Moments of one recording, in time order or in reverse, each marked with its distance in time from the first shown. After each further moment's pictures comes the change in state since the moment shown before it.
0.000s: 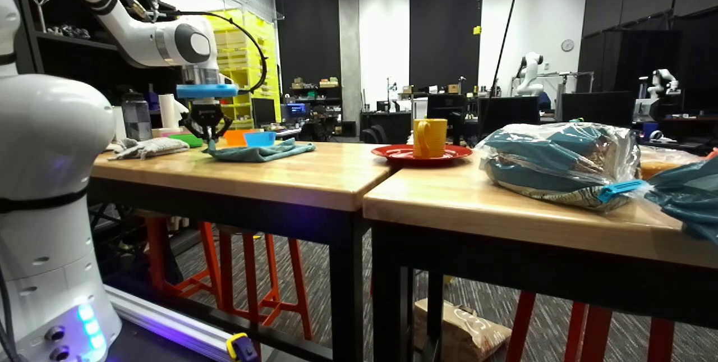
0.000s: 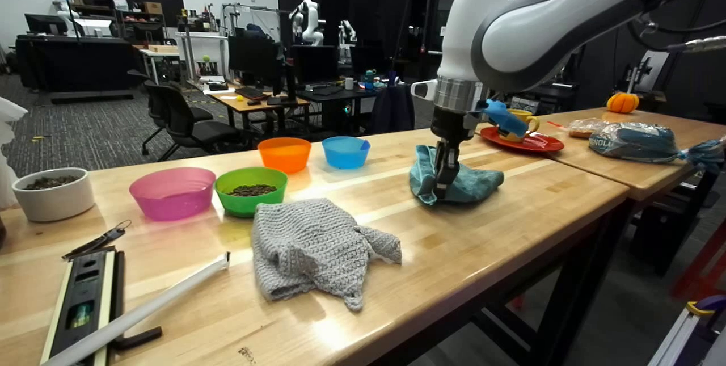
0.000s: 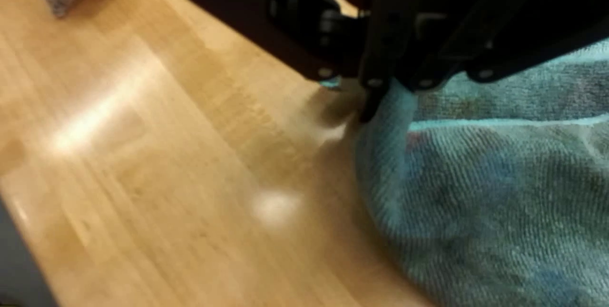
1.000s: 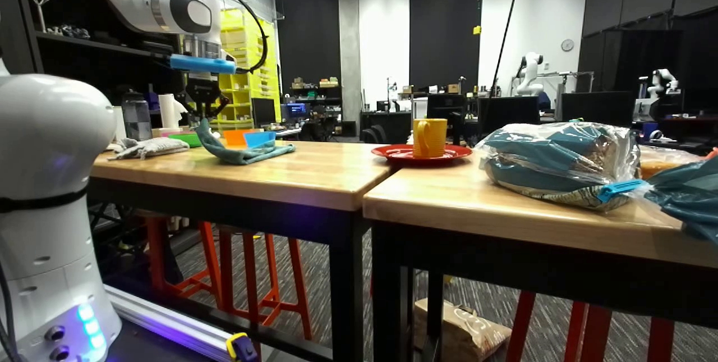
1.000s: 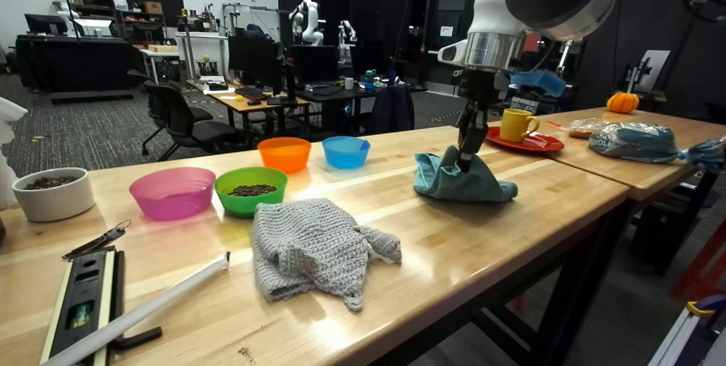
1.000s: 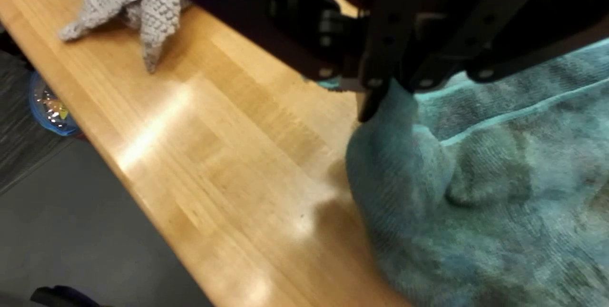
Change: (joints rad) arm 0.019 -0.149 -0.093 0.031 0.107 -0.211 -0.053
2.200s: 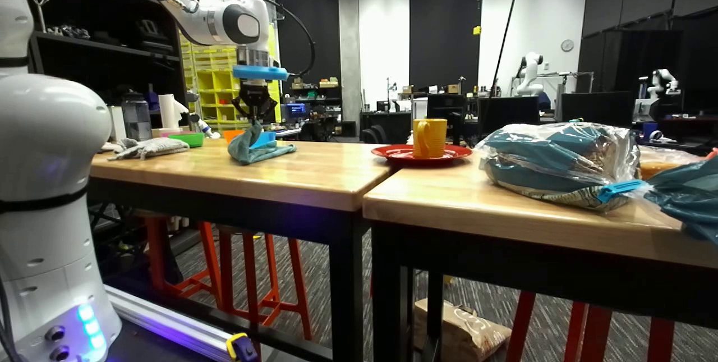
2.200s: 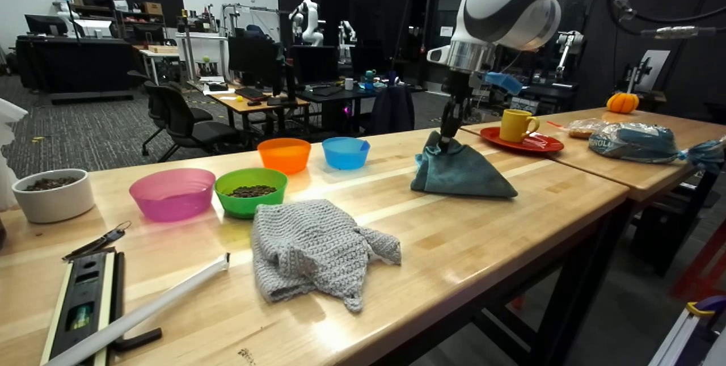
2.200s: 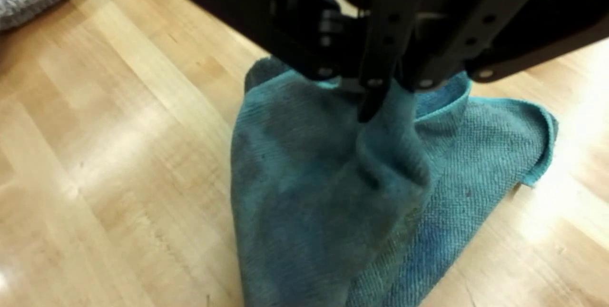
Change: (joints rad) arm -0.110 0.263 -0.076 0.223 -0.022 0.091 -0.200
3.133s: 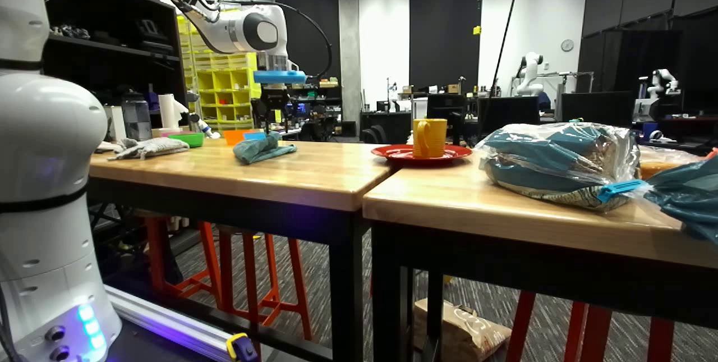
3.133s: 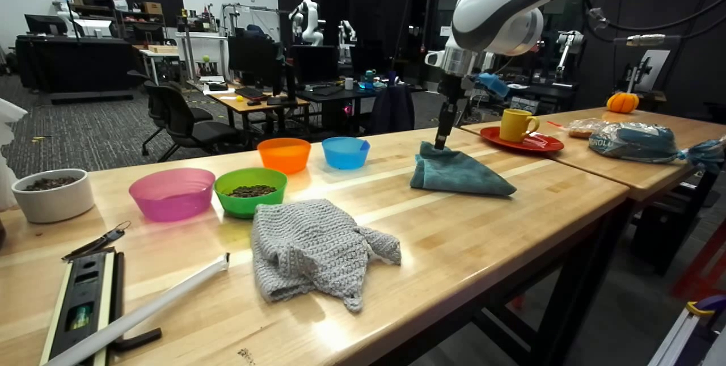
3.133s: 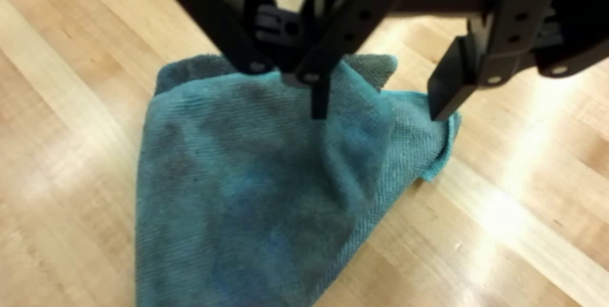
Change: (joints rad) arm -0.070 0.118 0.007 0.107 -0.044 0.036 0.014
